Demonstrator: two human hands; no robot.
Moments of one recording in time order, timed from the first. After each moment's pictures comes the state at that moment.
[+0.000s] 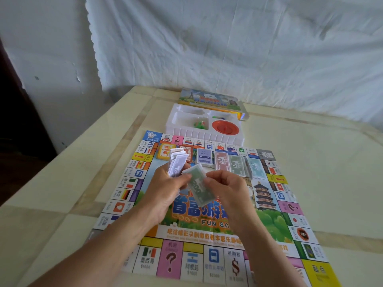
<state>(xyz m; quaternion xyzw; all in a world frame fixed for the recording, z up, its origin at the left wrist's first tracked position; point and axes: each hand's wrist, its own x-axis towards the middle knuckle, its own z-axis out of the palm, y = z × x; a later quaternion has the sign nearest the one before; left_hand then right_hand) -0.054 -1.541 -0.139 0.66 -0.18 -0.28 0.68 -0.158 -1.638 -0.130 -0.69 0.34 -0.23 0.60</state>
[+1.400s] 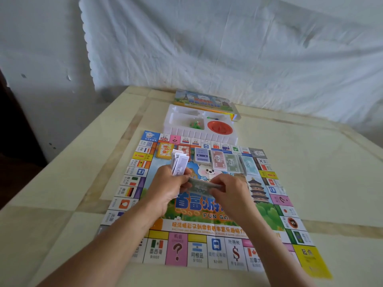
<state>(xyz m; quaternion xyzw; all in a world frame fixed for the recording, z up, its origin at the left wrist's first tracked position) -0.047 -1.536 -0.139 0.68 -0.16 -0.32 0.64 -0.171 -1.642 -0.134 -0.91 0.31 -0.16 0.25</state>
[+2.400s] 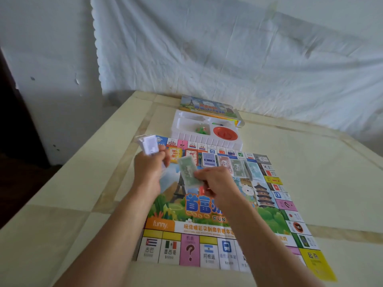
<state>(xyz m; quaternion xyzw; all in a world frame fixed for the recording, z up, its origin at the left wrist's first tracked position) -0.001 -1.516 -0.116 0.56 -0.01 -0.20 0.80 -0.108 -1.612 -0.110 -0.66 0.45 -0.15 0.58</state>
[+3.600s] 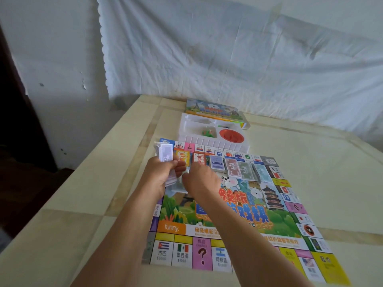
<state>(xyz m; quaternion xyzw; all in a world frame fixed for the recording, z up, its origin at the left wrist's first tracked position) 0.023 -1.516 -0.136 0.58 -0.07 -0.32 0.75 -0.054 -1.580 -0.123 -0.90 0.42 -0.06 0.11</state>
